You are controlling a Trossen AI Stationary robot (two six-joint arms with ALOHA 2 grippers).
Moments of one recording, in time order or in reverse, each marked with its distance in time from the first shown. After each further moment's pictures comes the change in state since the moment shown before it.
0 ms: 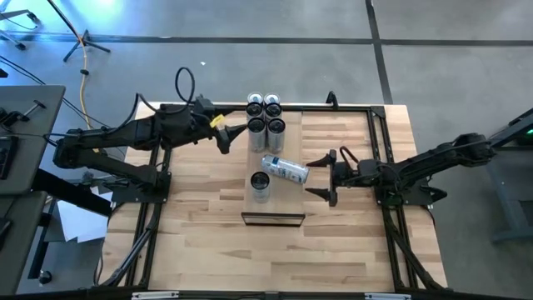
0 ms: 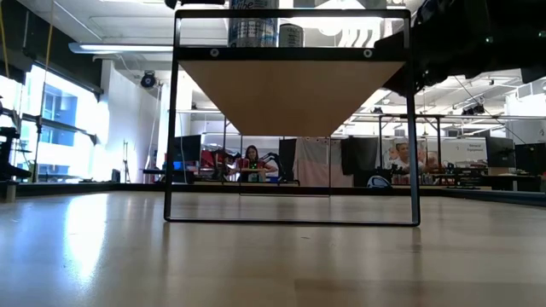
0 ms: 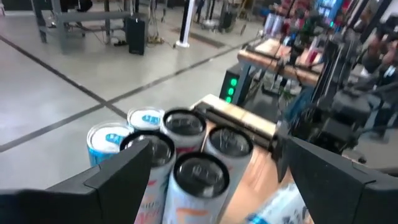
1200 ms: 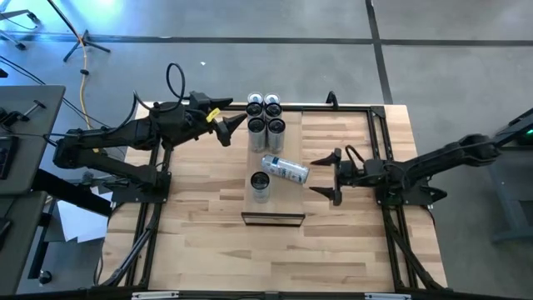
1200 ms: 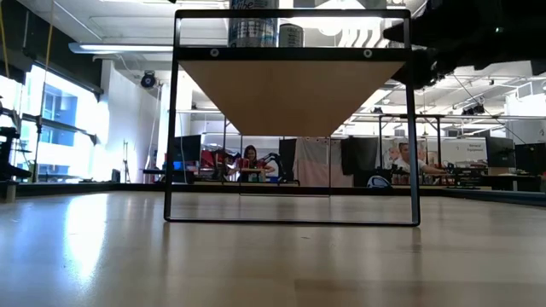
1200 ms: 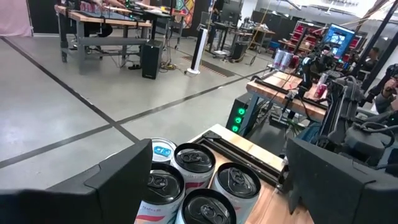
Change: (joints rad) left arm 0.001 0.000 0.000 0.109 -0.085 0.000; right arm 0.024 -0.126 0.000 -0.103 0.040 0.008
